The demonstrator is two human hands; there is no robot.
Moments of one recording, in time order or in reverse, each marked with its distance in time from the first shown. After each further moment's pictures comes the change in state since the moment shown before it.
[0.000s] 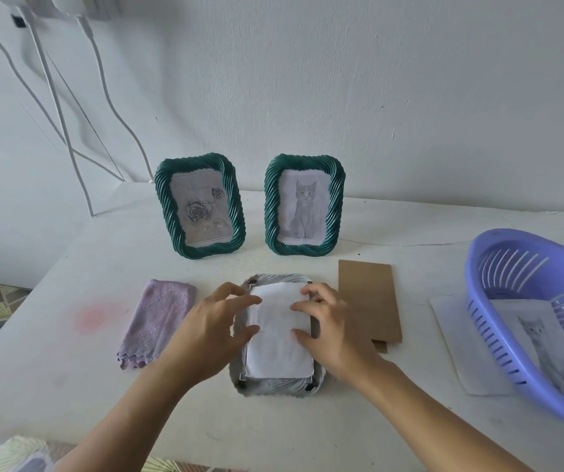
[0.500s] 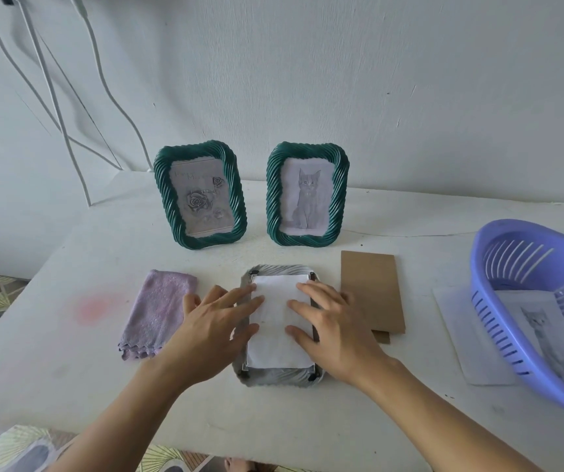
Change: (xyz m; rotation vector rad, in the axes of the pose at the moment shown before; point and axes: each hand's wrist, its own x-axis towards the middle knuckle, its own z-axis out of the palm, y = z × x) left_hand -0.010 -0.016 0.015 0.281 -0.092 0.045; right_hand -0.010 -0.003 0.003 -0.280 -0.058 -0.107
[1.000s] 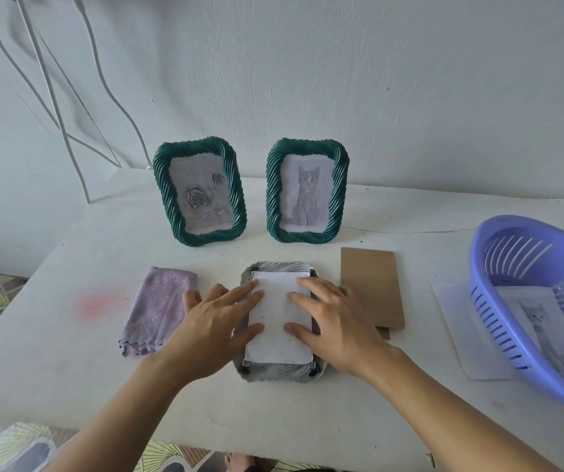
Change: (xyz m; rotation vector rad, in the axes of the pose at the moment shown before) left_hand 0.002 0.000 -0.001 0.022 -0.041 0.014; right_hand 0.004 0.002 -0.008 0.006 -0.063 -0.018
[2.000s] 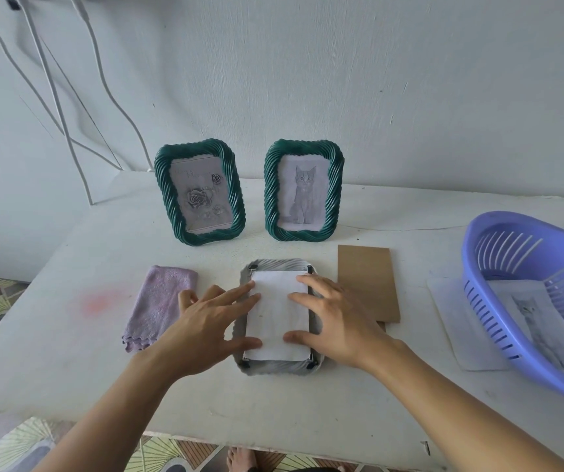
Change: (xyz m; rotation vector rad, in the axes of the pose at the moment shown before) left_hand -0.009 -0.006 -0.010 0.035 -0.142 0.041; right_hand -0.005 0.002 -0.009 0.115 -0.096 0.023
